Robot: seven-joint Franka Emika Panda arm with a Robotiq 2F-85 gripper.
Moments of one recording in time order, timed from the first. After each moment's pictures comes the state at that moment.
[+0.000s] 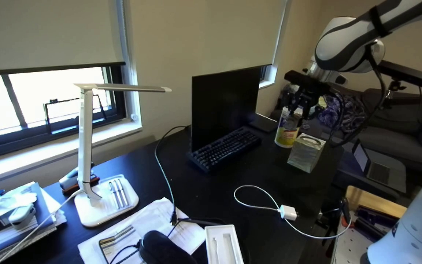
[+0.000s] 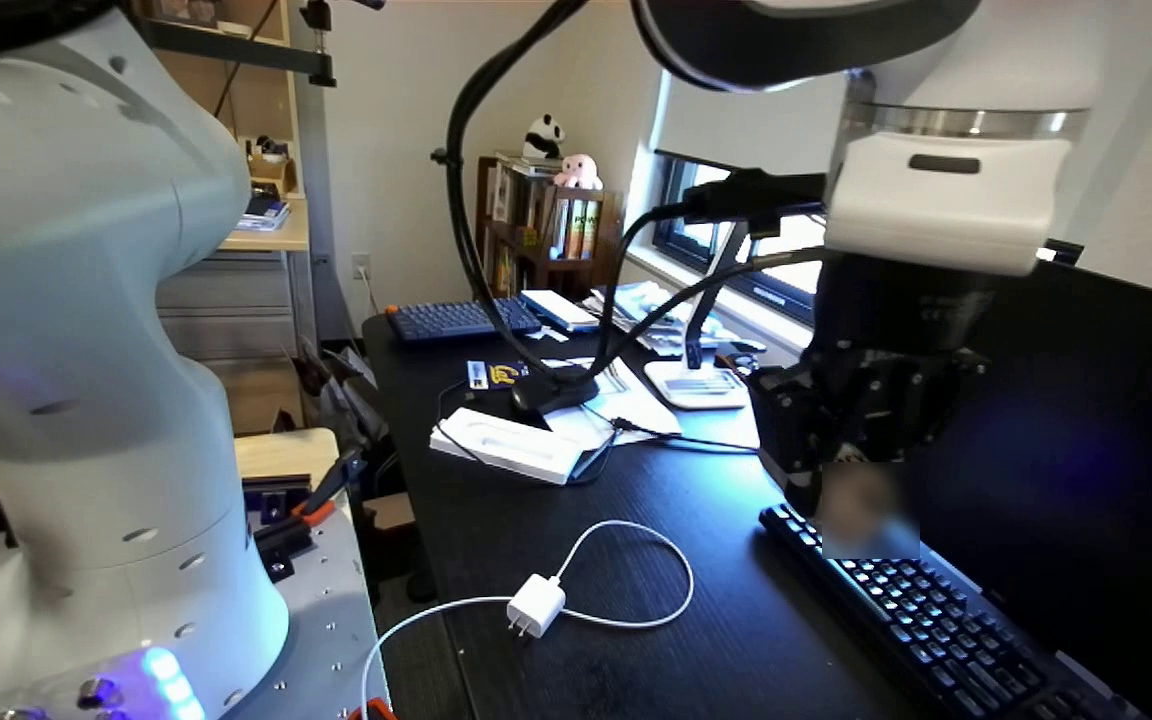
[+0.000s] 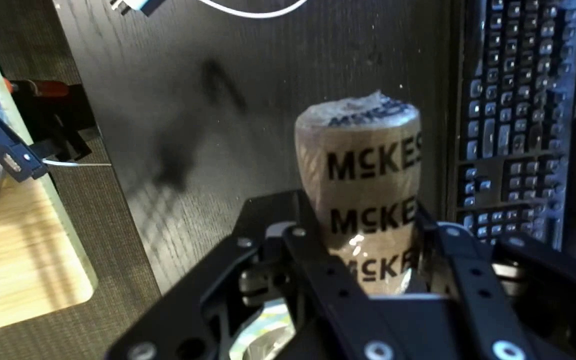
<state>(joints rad) -0.36 -0.36 -0.19 -2.64 0.04 2.42 1.25</state>
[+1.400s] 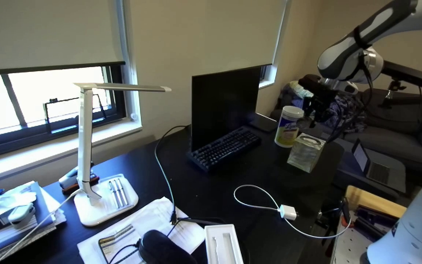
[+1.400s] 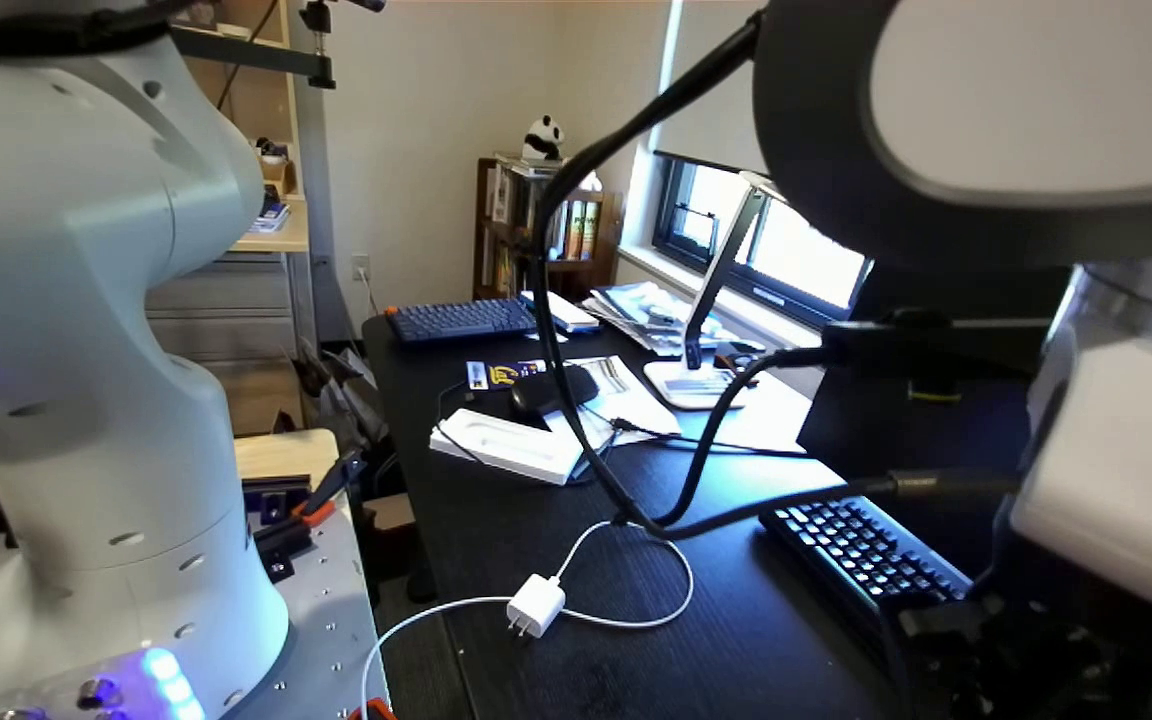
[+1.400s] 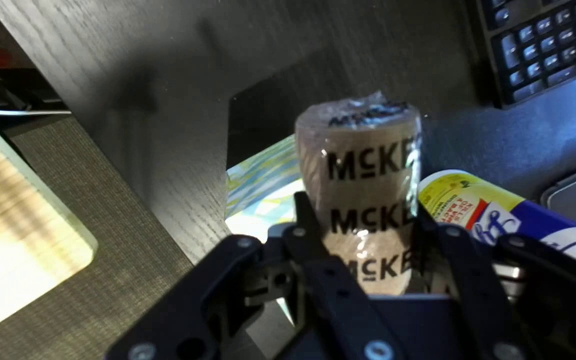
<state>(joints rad) -0.47 -0.13 -0.34 -2.52 0.09 2.55 1.25</state>
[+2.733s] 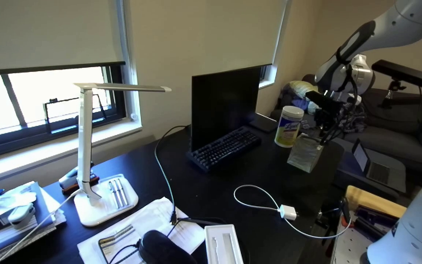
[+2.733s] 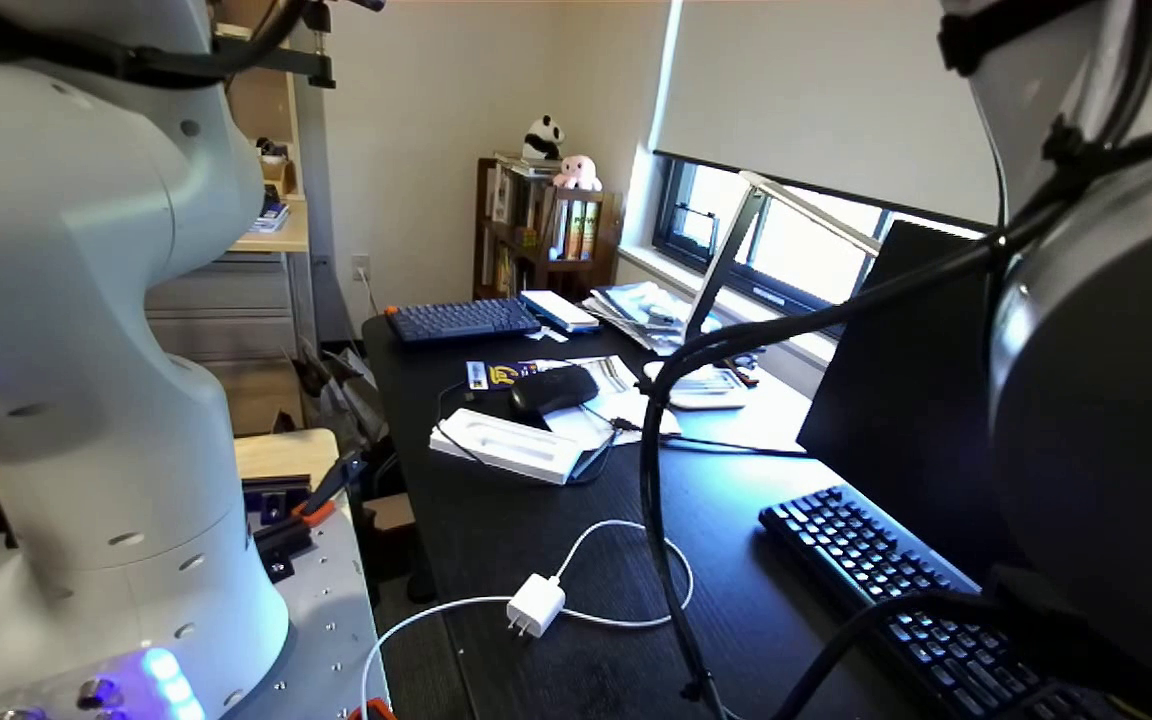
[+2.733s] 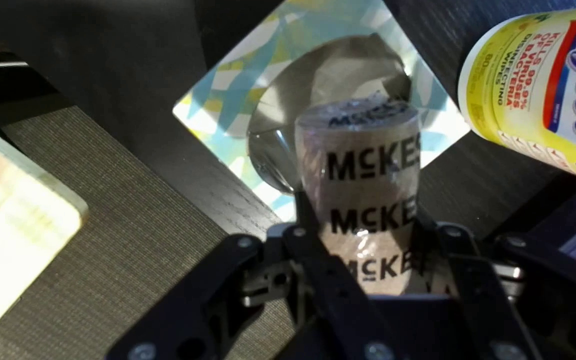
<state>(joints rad) -0.47 0.19 -0.50 -2.32 0.22 2.54 1.25</state>
